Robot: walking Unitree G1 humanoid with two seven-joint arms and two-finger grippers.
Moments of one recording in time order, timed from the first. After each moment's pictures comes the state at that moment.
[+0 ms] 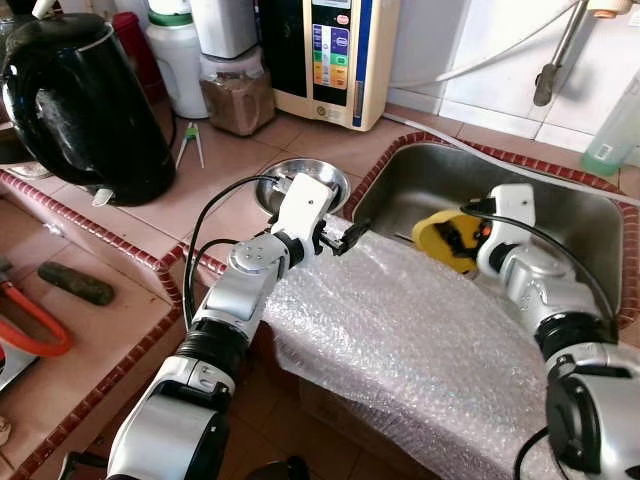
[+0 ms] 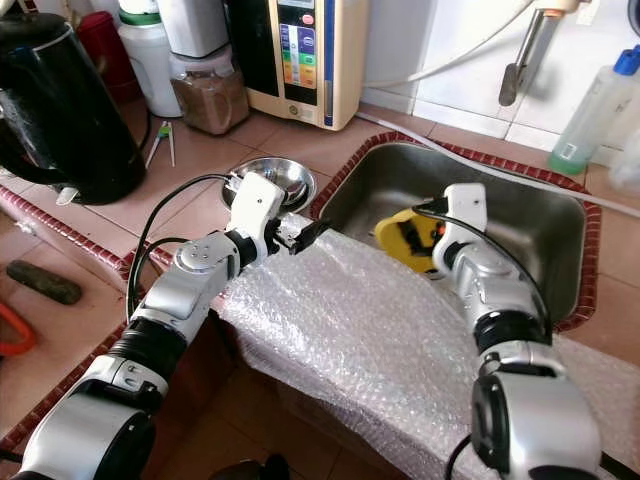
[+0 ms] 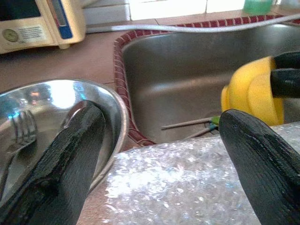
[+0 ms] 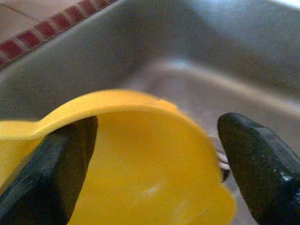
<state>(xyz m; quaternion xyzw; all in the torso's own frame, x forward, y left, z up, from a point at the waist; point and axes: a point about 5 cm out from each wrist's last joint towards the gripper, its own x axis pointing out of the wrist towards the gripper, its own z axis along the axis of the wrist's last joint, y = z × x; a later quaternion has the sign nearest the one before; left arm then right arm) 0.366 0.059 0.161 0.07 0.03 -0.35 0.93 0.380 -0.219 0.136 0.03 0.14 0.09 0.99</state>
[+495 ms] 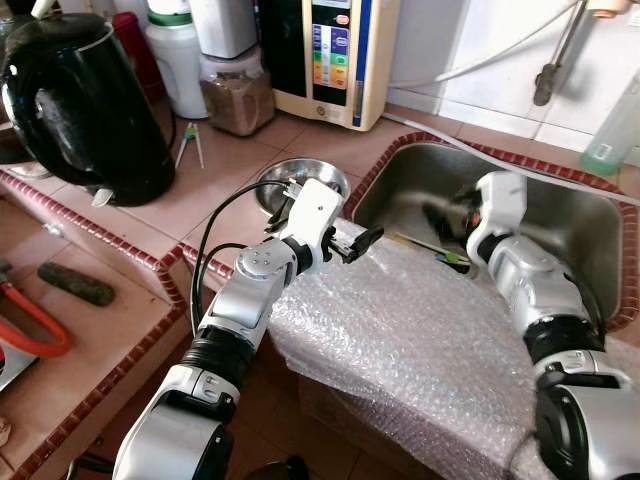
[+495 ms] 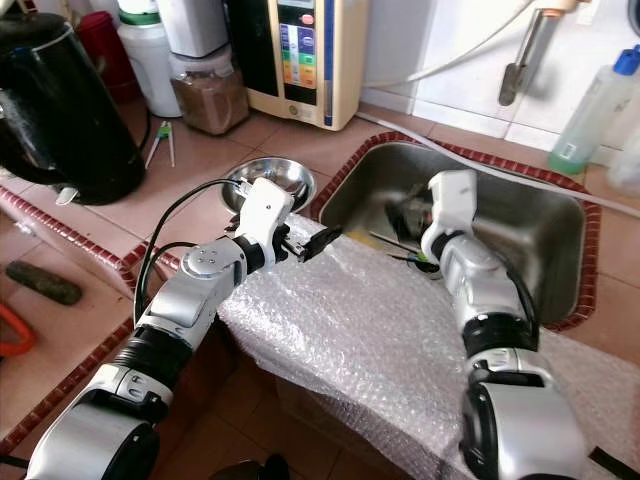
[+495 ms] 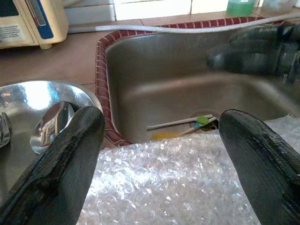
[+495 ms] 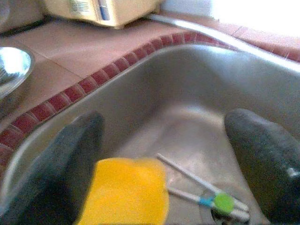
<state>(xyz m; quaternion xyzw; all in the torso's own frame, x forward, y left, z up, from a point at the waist) 0.358 0.047 0.159 0.07 0.03 -0.37 0.93 0.385 -0.204 0.159 0.01 0.05 0.10 0.99</state>
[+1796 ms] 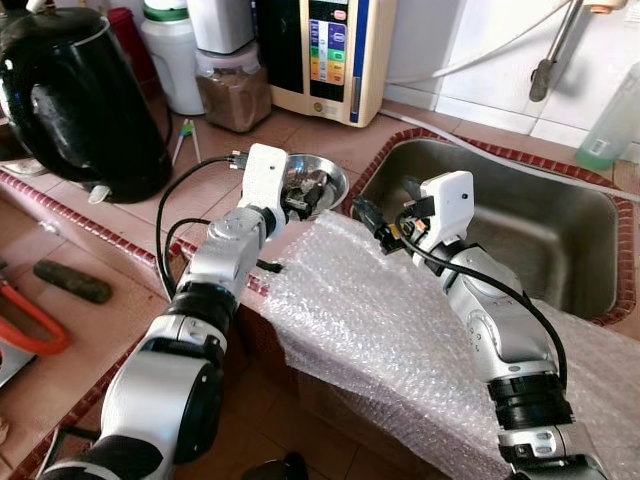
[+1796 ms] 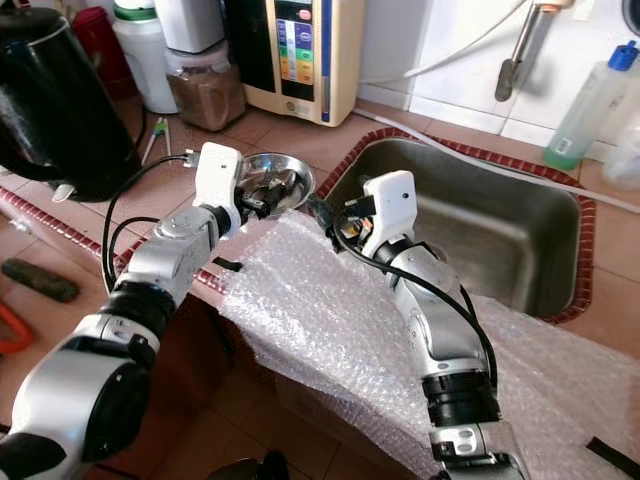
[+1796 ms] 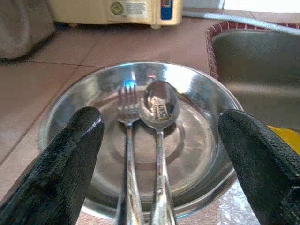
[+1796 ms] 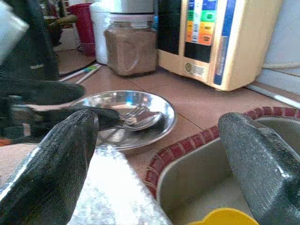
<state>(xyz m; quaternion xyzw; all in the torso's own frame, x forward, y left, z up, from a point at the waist) 0.400 0.096 0.176 0.04 0.08 -0.19 0.98 0.337 -0.119 0.185 -0.01 -0.06 0.26 0.96</state>
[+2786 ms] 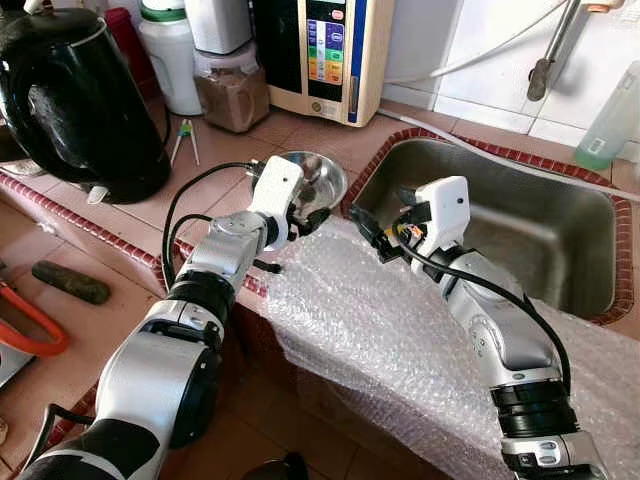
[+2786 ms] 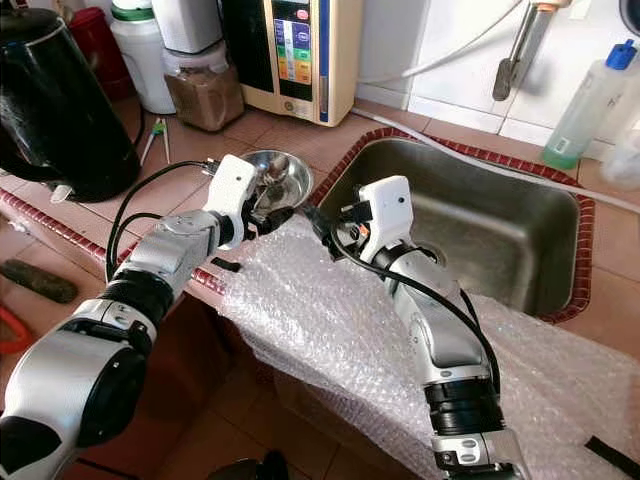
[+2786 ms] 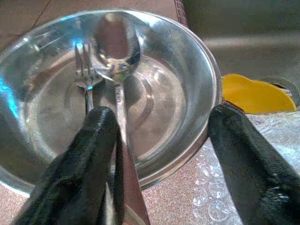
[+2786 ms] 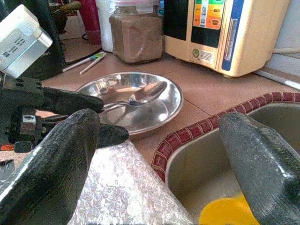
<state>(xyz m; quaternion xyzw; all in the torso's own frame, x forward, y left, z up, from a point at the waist) 0.399 0.095 0.165 0.09 0.14 -0.25 0.95 0.333 -0.119 0.180 0.00 -0.03 0.26 0.96</state>
